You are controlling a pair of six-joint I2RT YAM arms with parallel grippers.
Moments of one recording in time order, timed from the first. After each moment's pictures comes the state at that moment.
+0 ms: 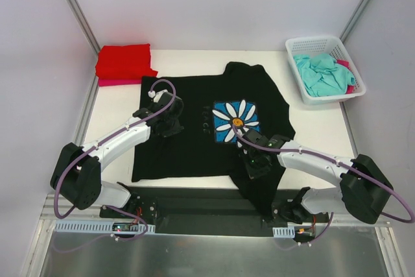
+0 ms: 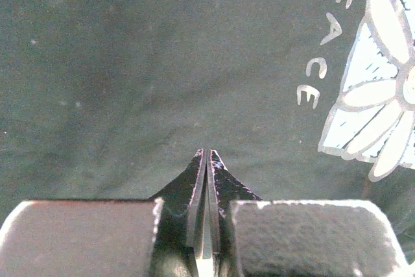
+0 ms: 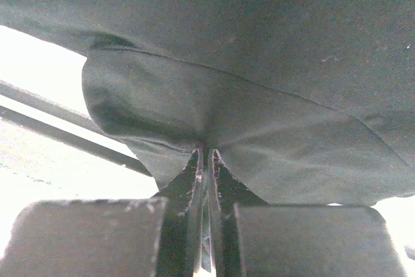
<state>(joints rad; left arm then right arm) -0.56 1.37 0.91 -0.55 -0.19 -0.83 0.86 1.29 0.70 -0.74 -0.06 0.45</state>
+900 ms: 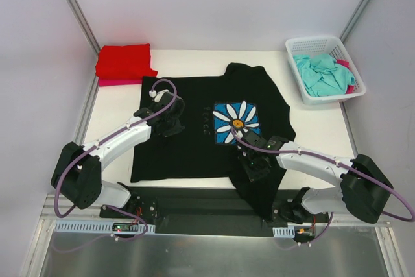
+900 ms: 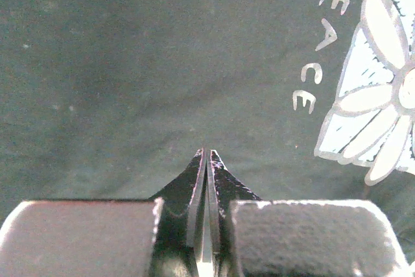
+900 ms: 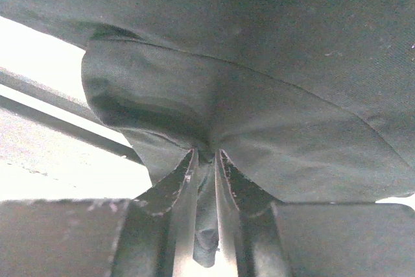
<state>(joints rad) -0.56 1.38 0.92 -0.55 -0.19 -0.83 0.90 1.29 0.70 -0.76 -0.06 0.46</state>
